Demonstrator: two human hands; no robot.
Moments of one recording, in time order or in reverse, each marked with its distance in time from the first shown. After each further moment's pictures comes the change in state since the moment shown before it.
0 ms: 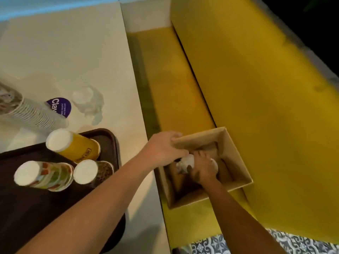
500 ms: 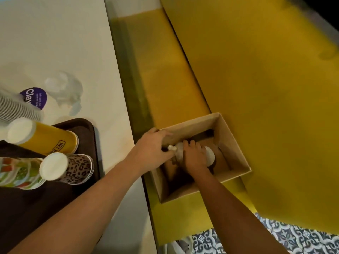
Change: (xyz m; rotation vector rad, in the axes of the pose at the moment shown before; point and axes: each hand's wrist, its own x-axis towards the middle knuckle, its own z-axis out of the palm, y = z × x) left_hand 0.018 -0.040 0.052 0.256 0.077 0.115; right_hand 0.020 0.007 0.032 -0.146 0.064 -0.066
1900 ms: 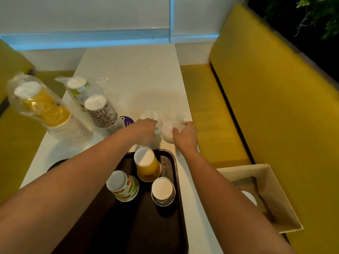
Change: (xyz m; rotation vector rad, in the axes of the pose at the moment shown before) left_hand -0.017 -0.144 -0.251 0.384 -0.026 -0.270; right_hand 0.035 -0.288 -0.200 0.857 0.305 0.056
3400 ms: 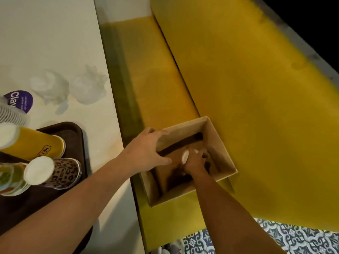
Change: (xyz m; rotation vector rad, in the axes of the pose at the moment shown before) left_hand -0.036 0.245 0.155 -0.286 -0.081 0.272; right_hand -0.028 0.368 -0.123 -0.462 -0.243 0.544
